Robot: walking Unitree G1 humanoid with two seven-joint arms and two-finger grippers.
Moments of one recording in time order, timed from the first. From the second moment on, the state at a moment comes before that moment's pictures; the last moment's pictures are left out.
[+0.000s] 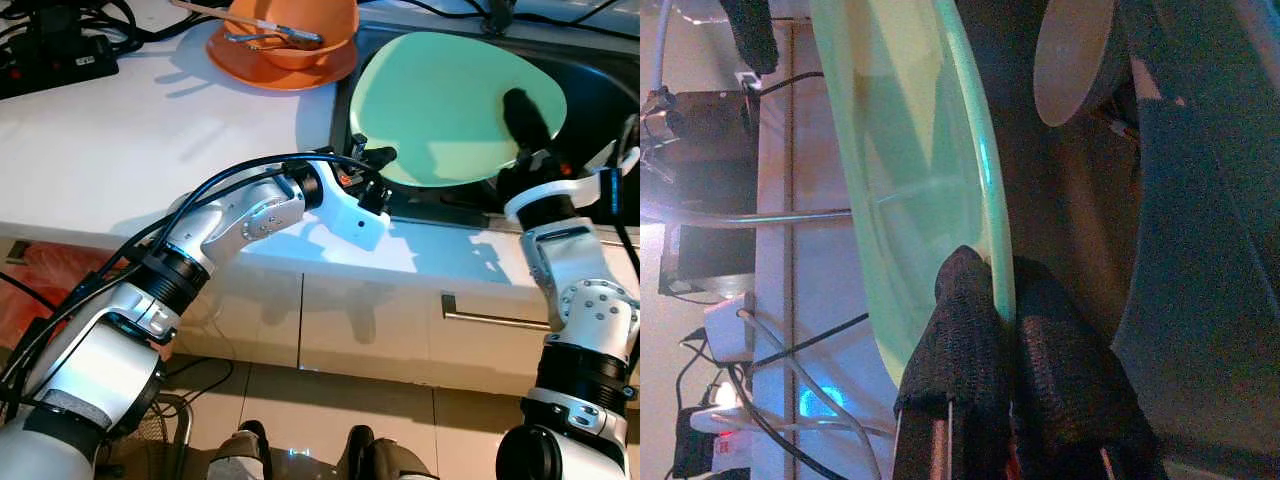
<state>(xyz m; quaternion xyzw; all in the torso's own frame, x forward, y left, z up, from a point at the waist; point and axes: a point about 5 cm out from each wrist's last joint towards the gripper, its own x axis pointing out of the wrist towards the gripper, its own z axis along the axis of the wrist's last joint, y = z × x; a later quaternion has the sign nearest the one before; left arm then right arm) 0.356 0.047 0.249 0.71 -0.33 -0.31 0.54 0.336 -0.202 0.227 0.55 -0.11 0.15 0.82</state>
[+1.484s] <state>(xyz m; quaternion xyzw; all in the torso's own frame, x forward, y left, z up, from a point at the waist) 0.364 0.054 0.258 0.73 -0.31 -0.30 0.54 0.341 -0.193 0.214 0.54 -0.09 0.15 0.83</state>
